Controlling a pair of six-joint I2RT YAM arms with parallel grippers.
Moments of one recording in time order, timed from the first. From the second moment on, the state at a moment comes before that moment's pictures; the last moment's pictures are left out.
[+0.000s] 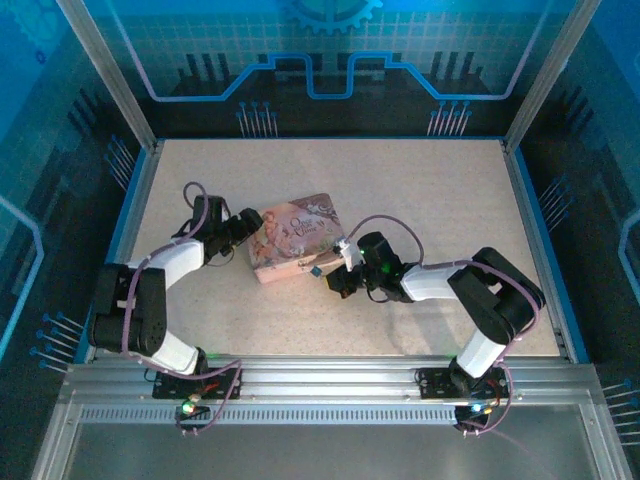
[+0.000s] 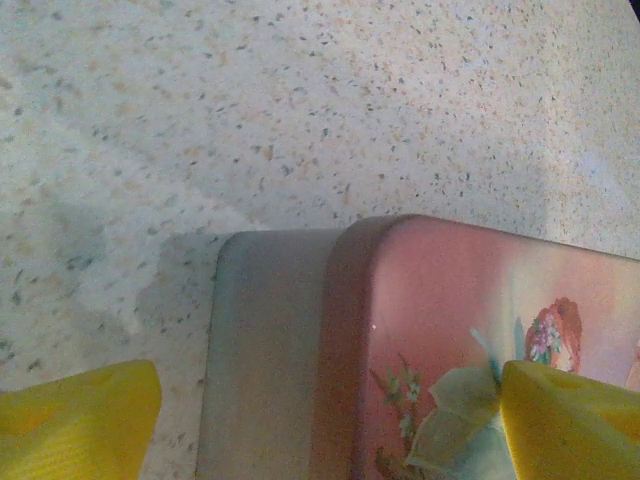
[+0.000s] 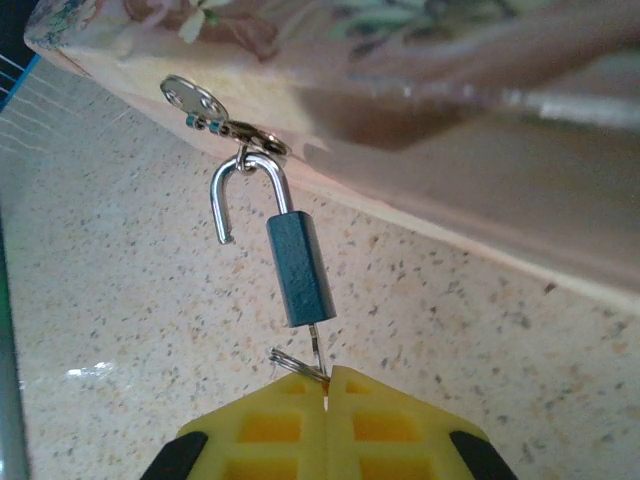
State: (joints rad) left arm -0.04 1.51 0.74 -0.06 0.22 -0.77; right arm 0.67 1.68 0.63 0.33 -0.48 0.31
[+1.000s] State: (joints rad) left arm -0.11 1.40 0.65 -0.04 0.12 -0.88; right arm 0.50 1.78 0.85 0.35 -0.63 0.38
